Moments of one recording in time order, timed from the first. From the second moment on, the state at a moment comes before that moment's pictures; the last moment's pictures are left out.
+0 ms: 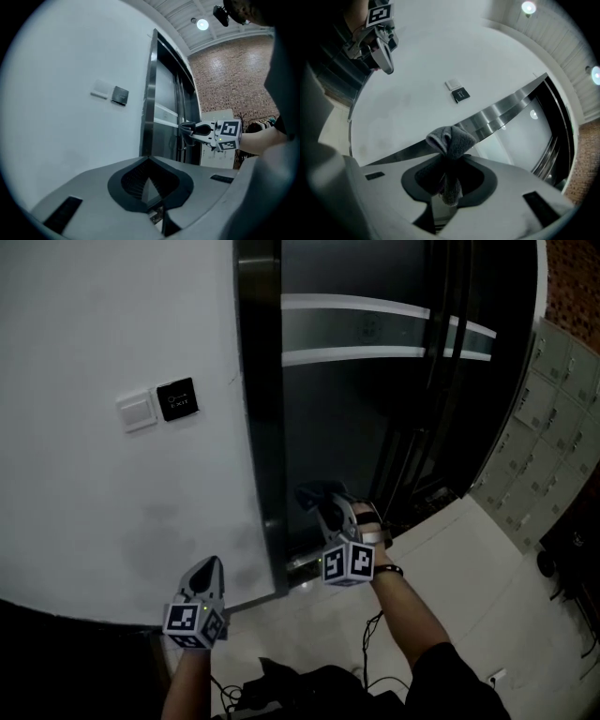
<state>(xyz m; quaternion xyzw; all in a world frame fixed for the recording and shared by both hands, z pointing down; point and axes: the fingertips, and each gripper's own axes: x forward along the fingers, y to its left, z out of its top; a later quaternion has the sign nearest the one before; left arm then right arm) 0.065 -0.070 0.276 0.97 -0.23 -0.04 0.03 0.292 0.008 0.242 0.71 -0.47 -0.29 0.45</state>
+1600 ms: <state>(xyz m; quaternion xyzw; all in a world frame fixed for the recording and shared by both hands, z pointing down) 0.384 -0.136 0.256 0.91 -0.41 -0.09 -0.04 0.567 -0.110 0.184 0.57 -0.64 -0.43 0.29</state>
